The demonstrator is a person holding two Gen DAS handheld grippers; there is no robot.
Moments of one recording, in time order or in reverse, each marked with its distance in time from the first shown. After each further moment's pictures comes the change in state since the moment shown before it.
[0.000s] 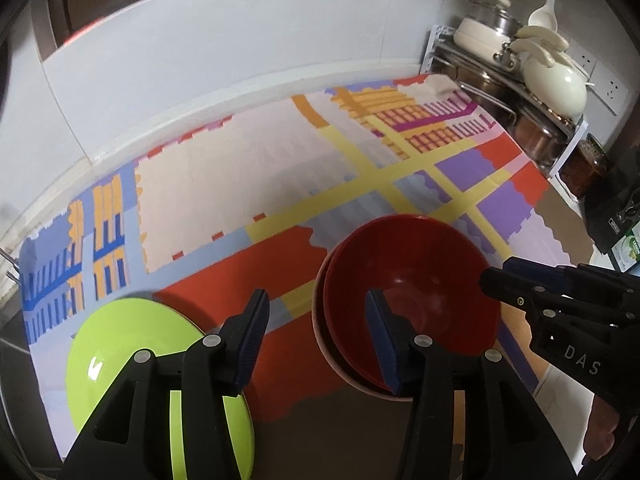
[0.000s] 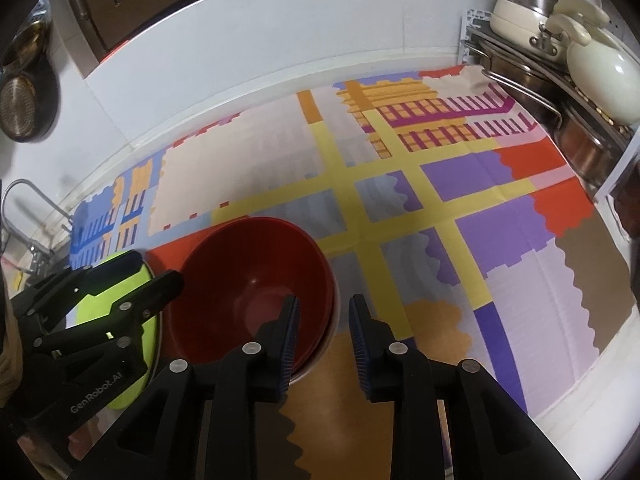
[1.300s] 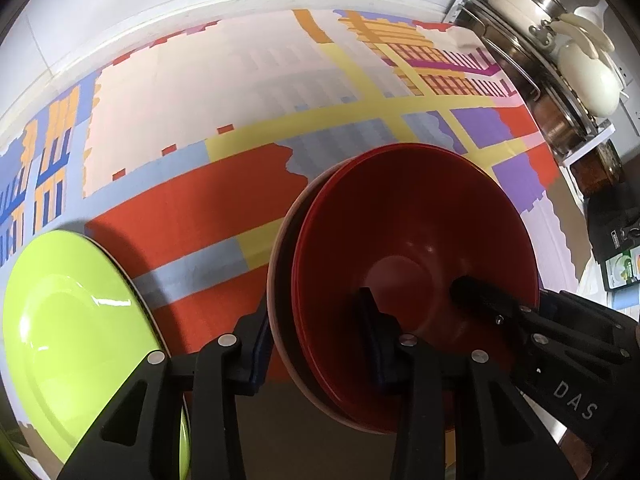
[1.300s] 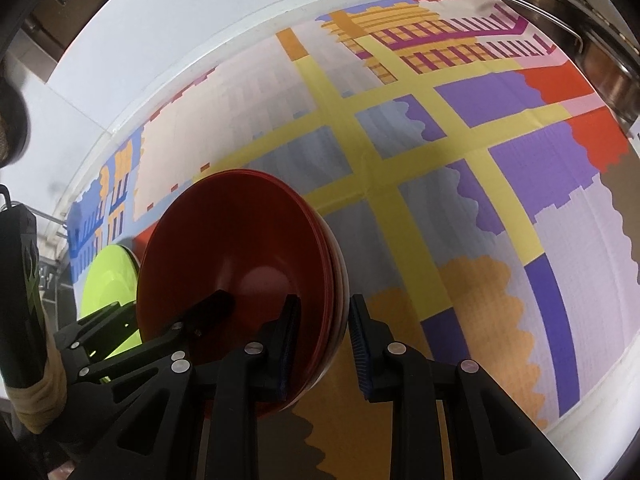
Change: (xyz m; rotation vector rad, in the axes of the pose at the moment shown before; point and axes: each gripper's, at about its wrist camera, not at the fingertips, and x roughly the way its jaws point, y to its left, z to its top) left arm 0.061 0.000 -0.012 -0.126 0.236 -0.089; right arm 0.053 -0.009 -0.003 0.110 0.189 0.072
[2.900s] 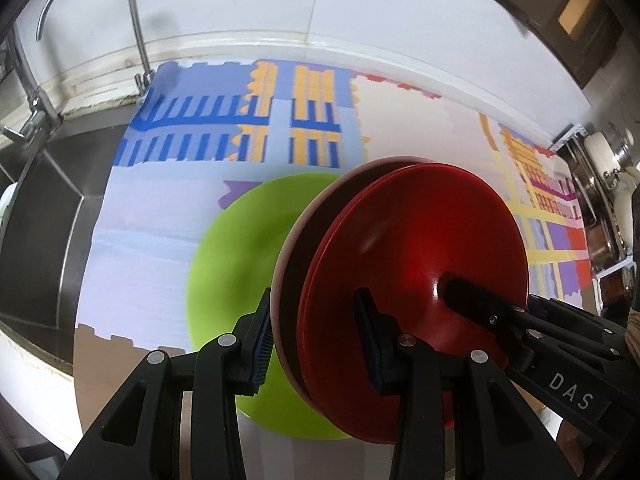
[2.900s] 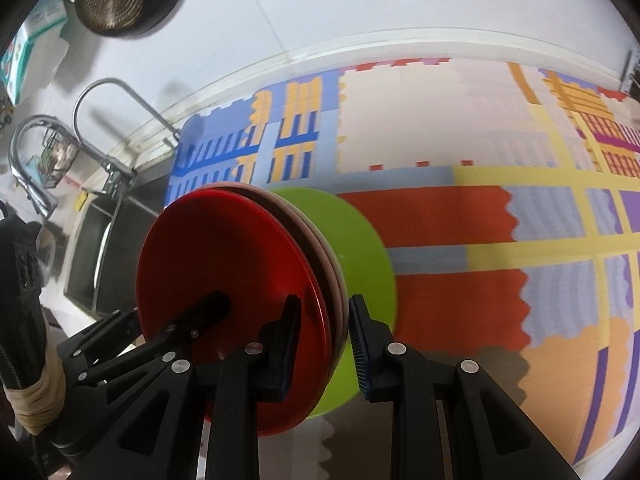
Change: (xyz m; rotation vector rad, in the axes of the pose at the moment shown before) left arm -0.113 0.193 -0.095 -0.391 -0.172 0.130; right arm 0.004 0.215 -0.041 -0.369 0.028 0.173
